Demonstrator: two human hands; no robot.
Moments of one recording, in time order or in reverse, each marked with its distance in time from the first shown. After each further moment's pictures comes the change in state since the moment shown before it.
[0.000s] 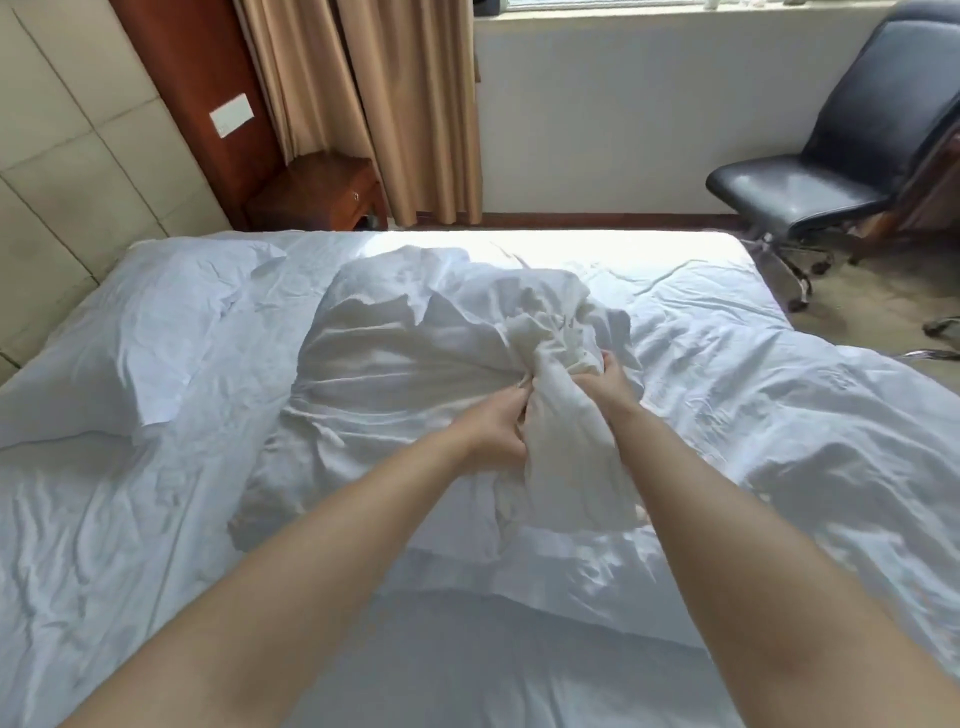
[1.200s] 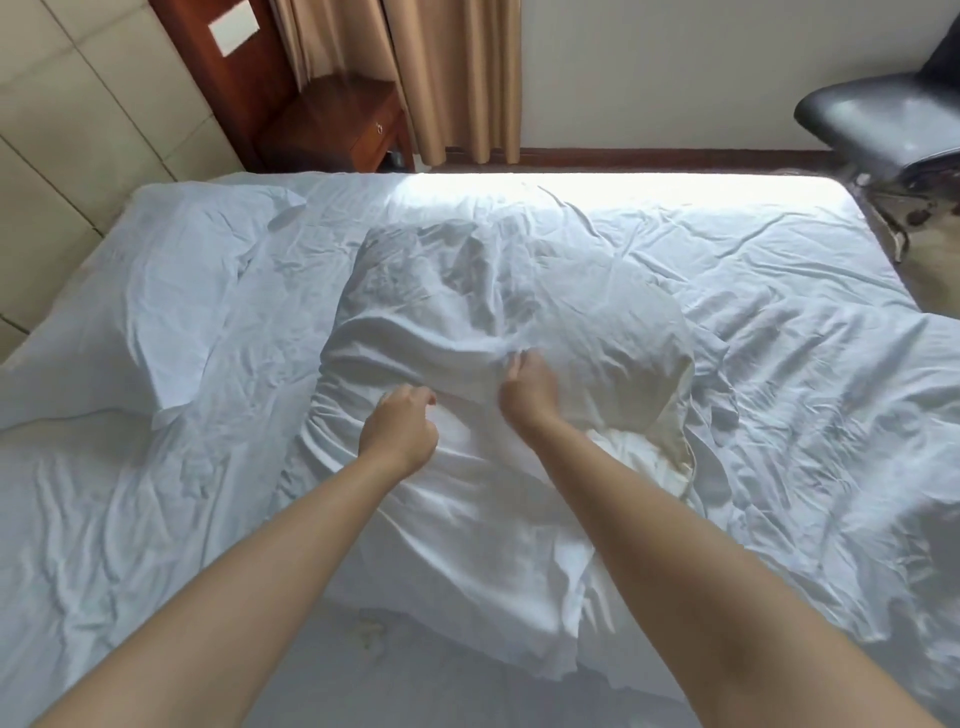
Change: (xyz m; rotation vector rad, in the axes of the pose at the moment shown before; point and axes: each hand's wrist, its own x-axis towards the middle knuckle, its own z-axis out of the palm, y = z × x) left_hand 0.023 -0.221 -0.061 0.326 0.333 -0.487; right_hand 0.094 0.032 0.202 -0.448 0.004 -0.102
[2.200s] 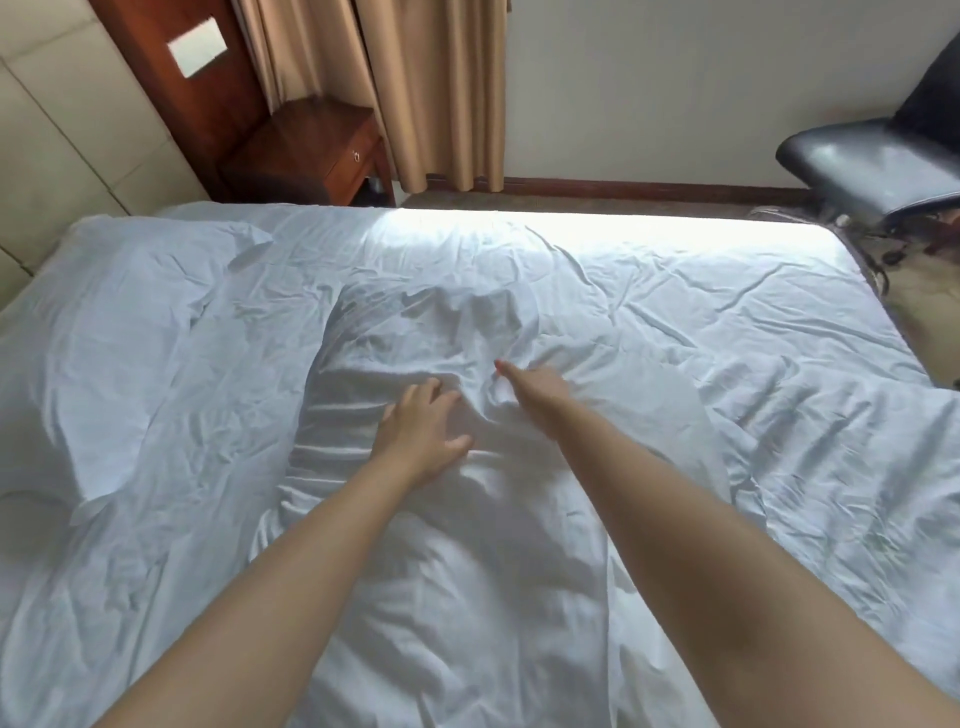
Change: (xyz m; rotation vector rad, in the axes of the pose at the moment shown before) left_hand 0.136 0.034 -0.019 0.119 -0.018 0.185; right_hand 0.161 -0.023 -0.006 0.026 -0.206 0.230
